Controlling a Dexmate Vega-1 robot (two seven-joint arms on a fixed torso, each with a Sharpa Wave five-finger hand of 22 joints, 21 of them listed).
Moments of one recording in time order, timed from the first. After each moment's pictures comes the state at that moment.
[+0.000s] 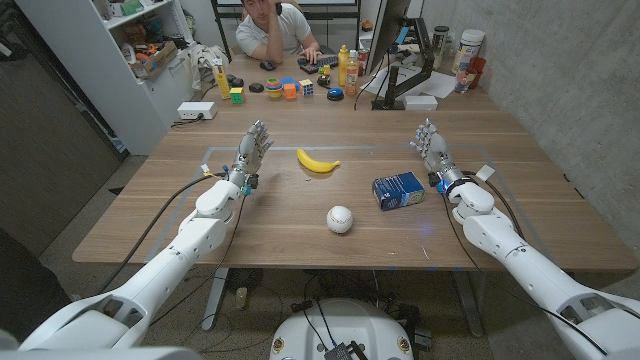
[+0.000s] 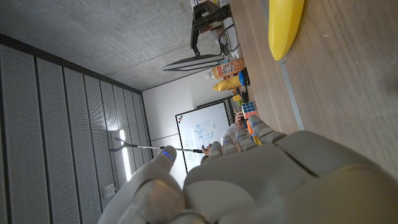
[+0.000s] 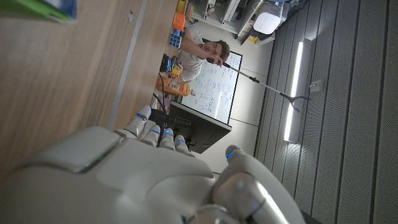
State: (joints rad) left arm 0.81 0.49 0.38 -1.25 -0.65 -0.30 -0.04; left_hand 0.01 0.06 0.40 0.19 0.35 -0.17 -0.02 0.19 0.18 -0.17 -0.04 0.18 0.18 -0.17 -0.03 0.25 0.19 -0.09 -0.04 0.37 0.18; right arm -0.81 -0.48 -0.35 -1.24 0.63 0.29 0.07; right_hand 0.00 0.06 0.24 0.19 0.30 -0.16 0.04 0.19 0.18 -0.12 0.03 0.19 0.19 -0.17 -0.03 0.26 0.19 -0.17 -0.03 0.70 0.17
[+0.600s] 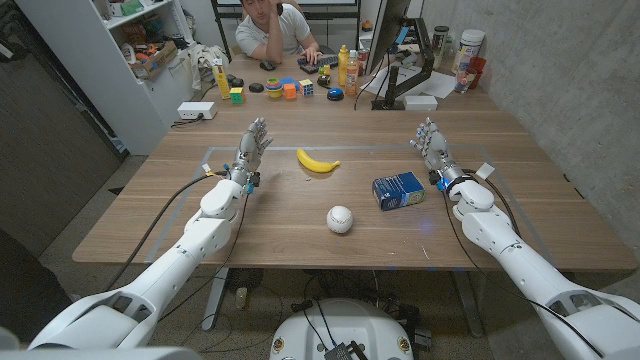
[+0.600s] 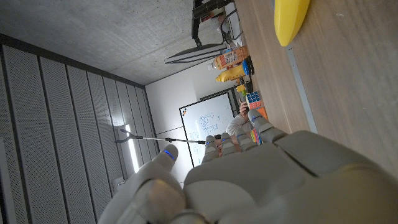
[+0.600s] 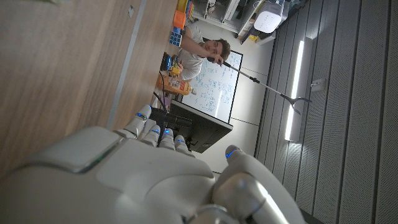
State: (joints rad) left arm 0.80 0.46 0.38 -1.23 -0.60 -0.36 0.01; left_hand 0.02 0.07 0.42 0.18 0.36 -0.07 -0.12 0.22 0.18 -0.11 -0.08 0.21 0.18 -0.14 -0.04 0.27 0.18 0.01 0.02 0.38 0.18; right arm -0.80 -0.43 -0.29 -1.21 0.57 0.27 0.12; right_hand 0.00 0.06 0.24 0.19 0.30 -0.16 0.04 0.19 0.18 -0.12 0.03 0.19 0.19 -0.17 -0.03 0.26 0.19 -0.17 -0.03 0.70 0.17
